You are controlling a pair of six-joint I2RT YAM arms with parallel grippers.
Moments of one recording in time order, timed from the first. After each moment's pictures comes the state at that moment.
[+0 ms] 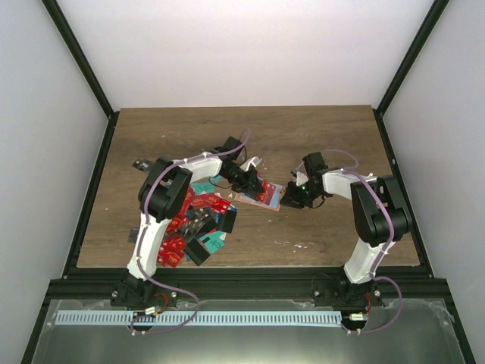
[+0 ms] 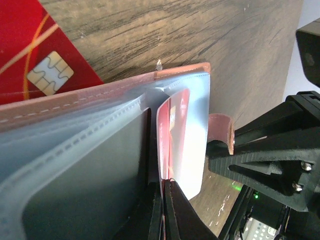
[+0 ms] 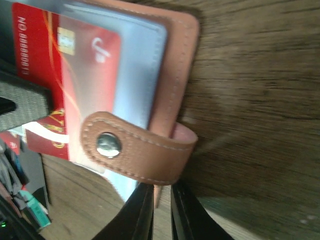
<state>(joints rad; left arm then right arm) -0.55 2.28 1.59 -0.48 0.84 -0.46 0.24 1.76 0.94 -0.44 -0.57 0.39</state>
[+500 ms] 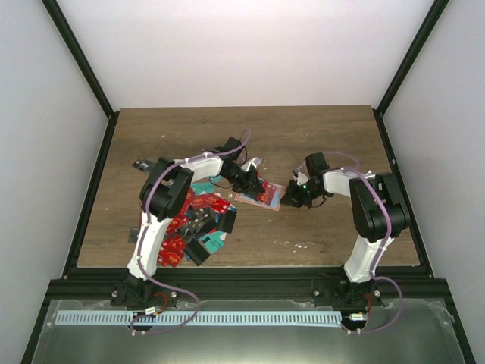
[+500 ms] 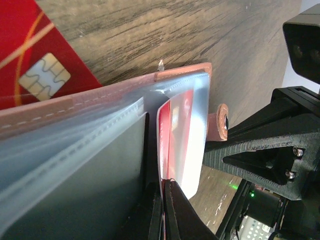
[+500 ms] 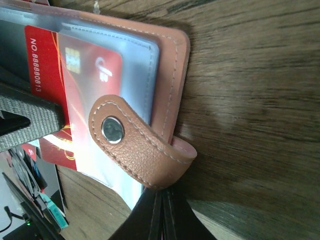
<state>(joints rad) -0.55 2.30 1.61 -0.50 0.85 -0.46 0.23 1.80 0.93 -0.40 -0.61 0.44</state>
